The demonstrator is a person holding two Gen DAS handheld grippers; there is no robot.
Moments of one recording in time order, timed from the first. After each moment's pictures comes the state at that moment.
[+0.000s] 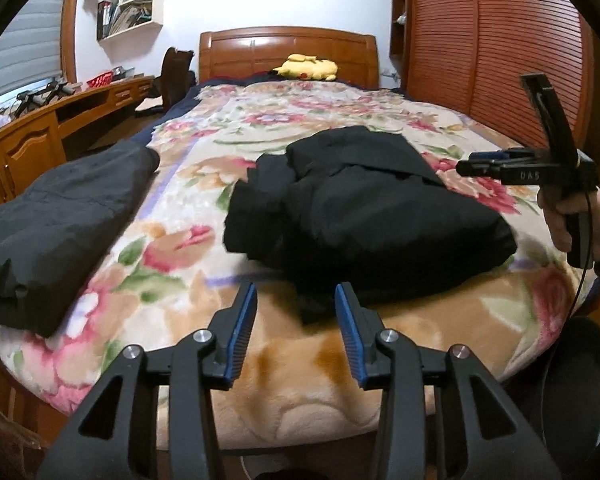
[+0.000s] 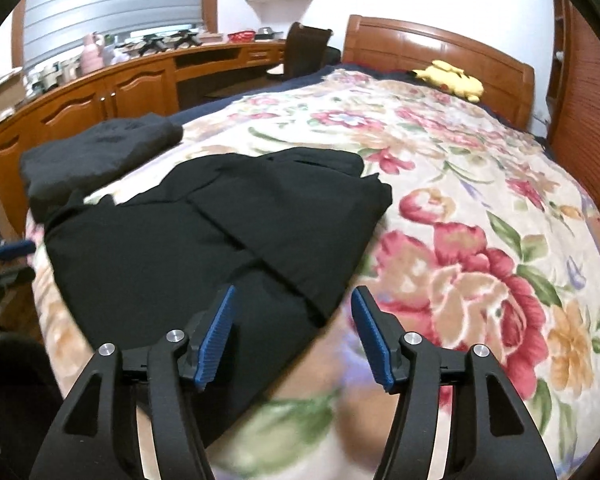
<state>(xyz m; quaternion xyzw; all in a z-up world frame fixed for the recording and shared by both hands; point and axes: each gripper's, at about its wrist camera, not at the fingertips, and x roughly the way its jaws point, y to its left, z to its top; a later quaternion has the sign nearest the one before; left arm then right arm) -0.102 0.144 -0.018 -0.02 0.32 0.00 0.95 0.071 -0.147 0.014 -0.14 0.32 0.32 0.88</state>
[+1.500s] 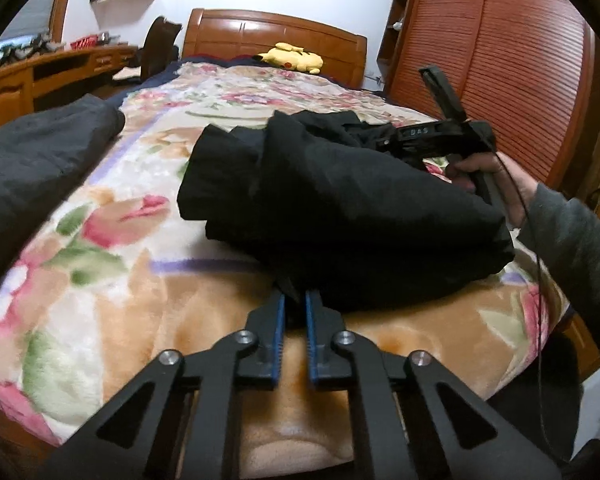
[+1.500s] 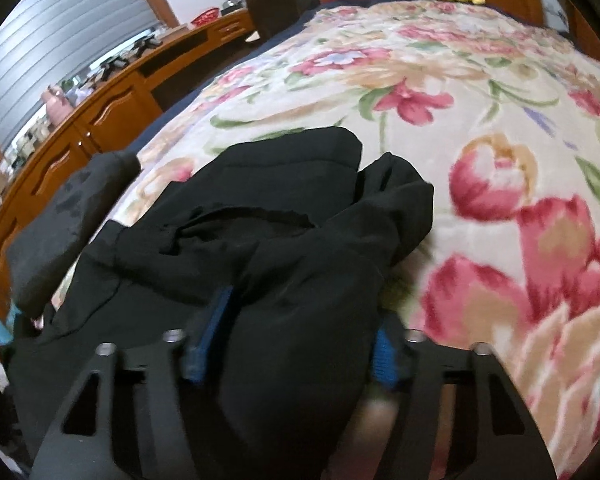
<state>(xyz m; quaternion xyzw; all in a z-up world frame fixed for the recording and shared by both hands) -0.086 0.140 -0.044 -0.09 0.32 -0.06 0.94 0.221 -0.116 -0.022 -0.03 0.43 0.35 0.83</state>
